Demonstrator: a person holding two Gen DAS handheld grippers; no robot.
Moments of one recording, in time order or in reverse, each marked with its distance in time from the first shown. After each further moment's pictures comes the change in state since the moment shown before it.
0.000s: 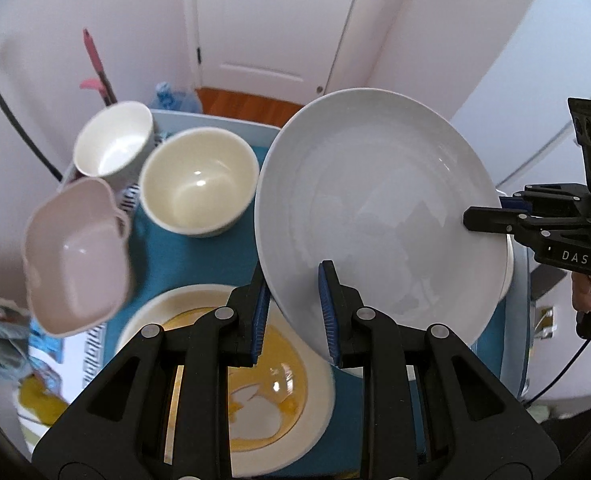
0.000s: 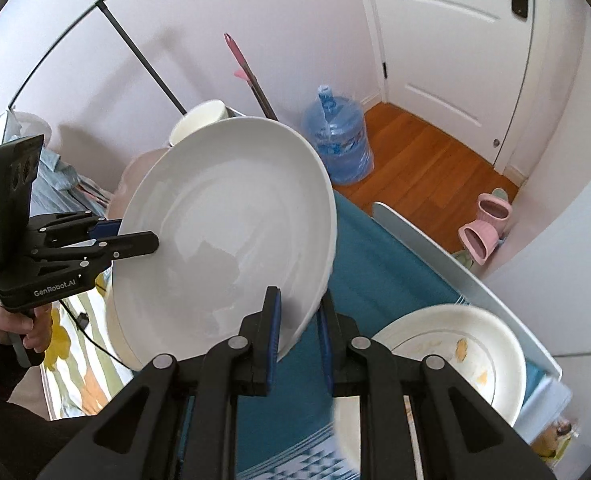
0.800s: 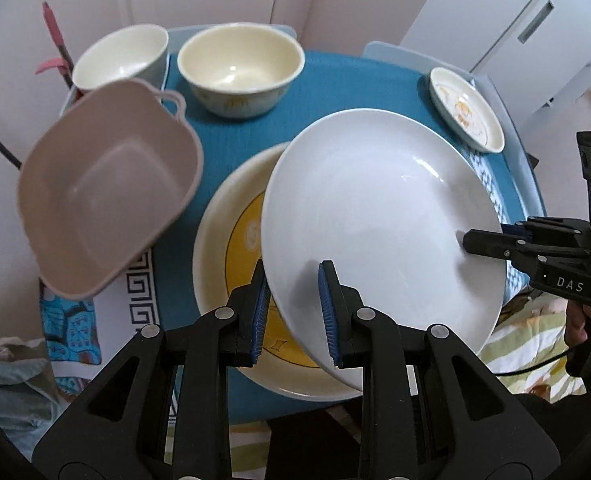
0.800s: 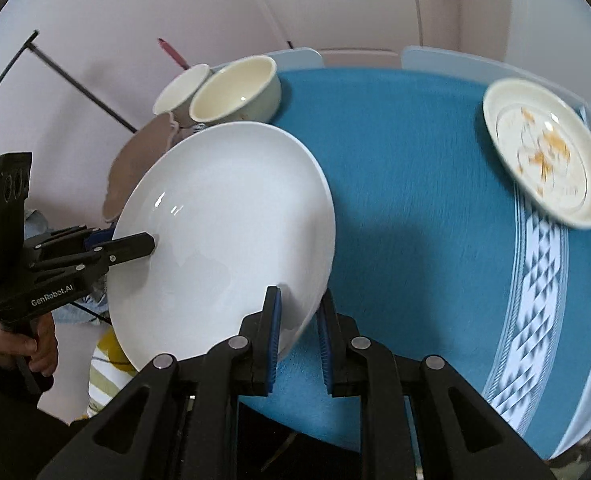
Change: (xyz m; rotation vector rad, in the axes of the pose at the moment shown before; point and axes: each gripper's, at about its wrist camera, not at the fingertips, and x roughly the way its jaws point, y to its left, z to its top) left arm 0.020 0.108 -0.081 0.246 0.159 -0.178; right arm 0.075 0.138 -0.098 0.475 -0.034 -0.157
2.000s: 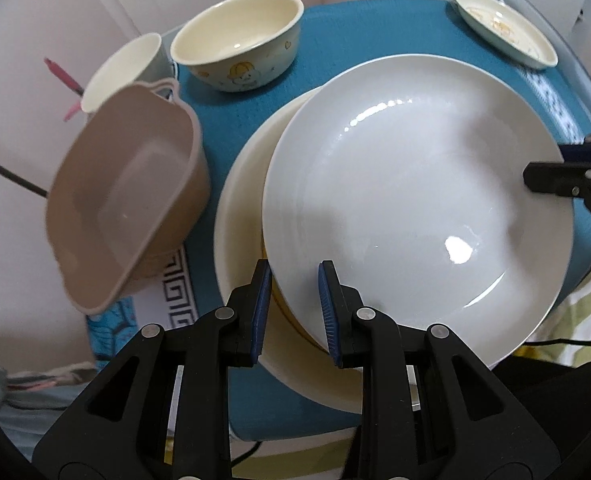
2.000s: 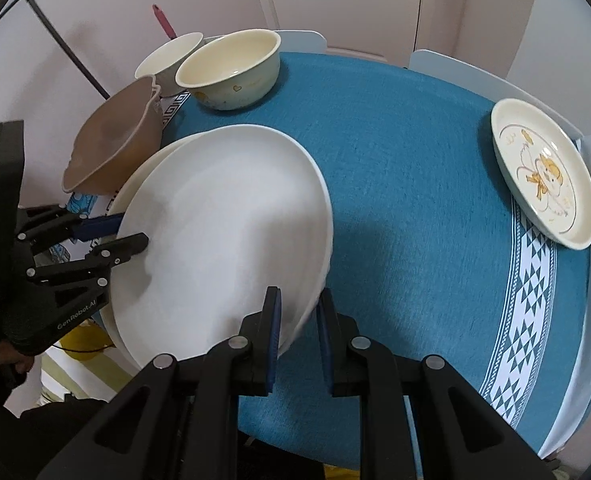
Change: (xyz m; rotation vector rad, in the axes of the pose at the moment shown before) left arm 0.057 -0.042 -0.010 0.221 0.054 0.348; right arm 0.029 0.032 -0.003 -0.146 0.016 -0.175
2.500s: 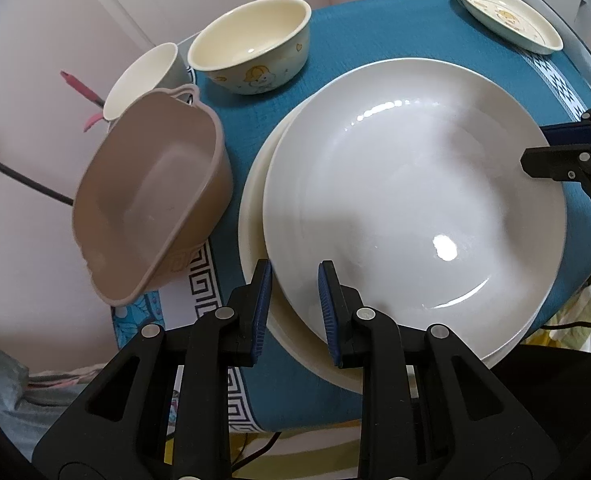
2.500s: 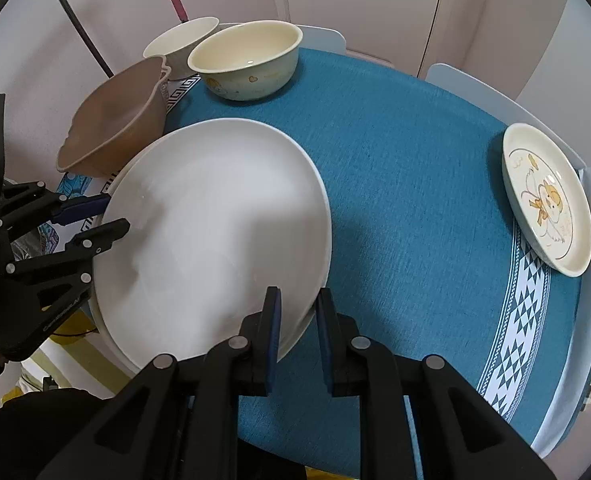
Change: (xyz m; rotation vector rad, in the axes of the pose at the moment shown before) left arm -0.012 -0.004 -0.009 0.024 -0.008 0.075; right arm 0.008 0.010 0.007 -0.075 0.018 -0.046
